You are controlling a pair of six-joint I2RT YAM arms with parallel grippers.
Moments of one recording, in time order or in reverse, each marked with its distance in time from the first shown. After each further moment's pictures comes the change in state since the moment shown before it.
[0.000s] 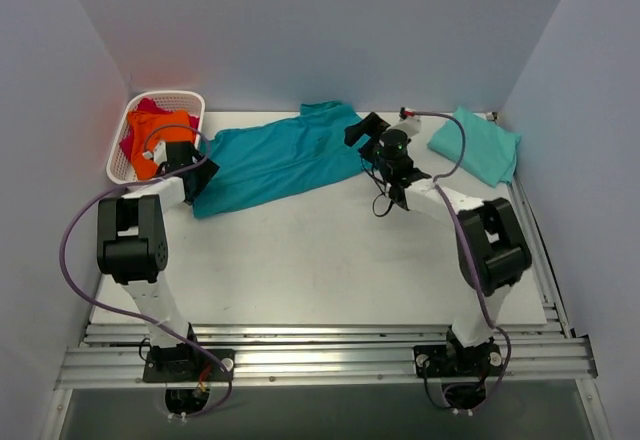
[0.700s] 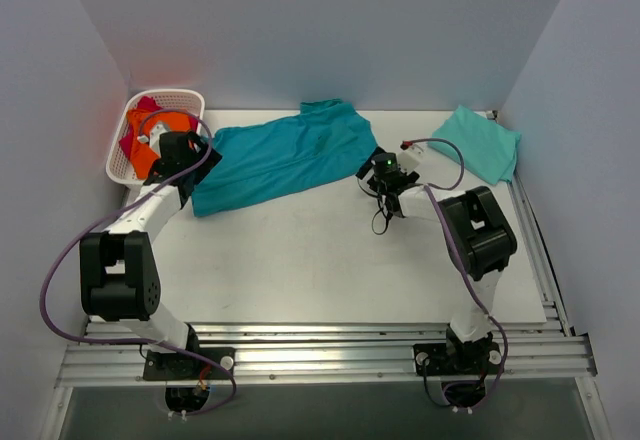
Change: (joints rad) left arm -0.060 -0.298 -0.087 -0.018 -0.003 0.076; right arm -0.023 0.032 -0.151 -0.227 0.271 0.030
